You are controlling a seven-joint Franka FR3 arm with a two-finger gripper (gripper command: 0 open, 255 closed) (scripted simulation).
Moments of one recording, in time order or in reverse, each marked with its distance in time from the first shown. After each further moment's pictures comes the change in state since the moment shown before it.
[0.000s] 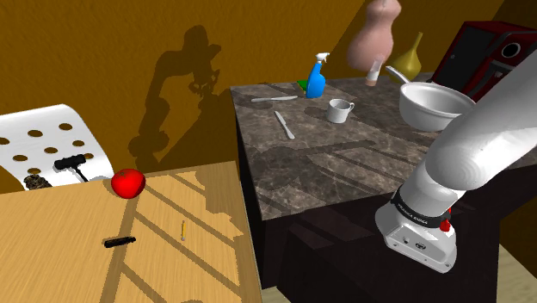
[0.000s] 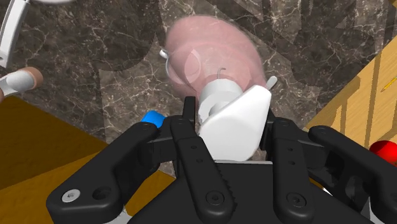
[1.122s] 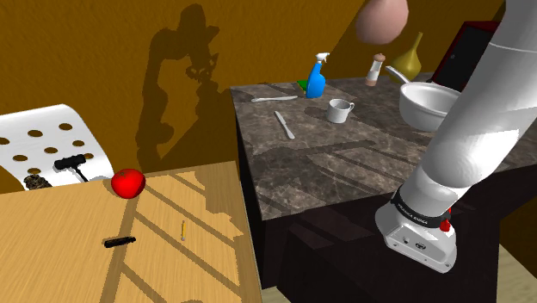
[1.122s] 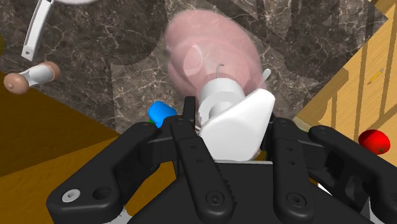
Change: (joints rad) arm -0.085 0.315 -0.100 0.631 0.159 -0.346 -0.133
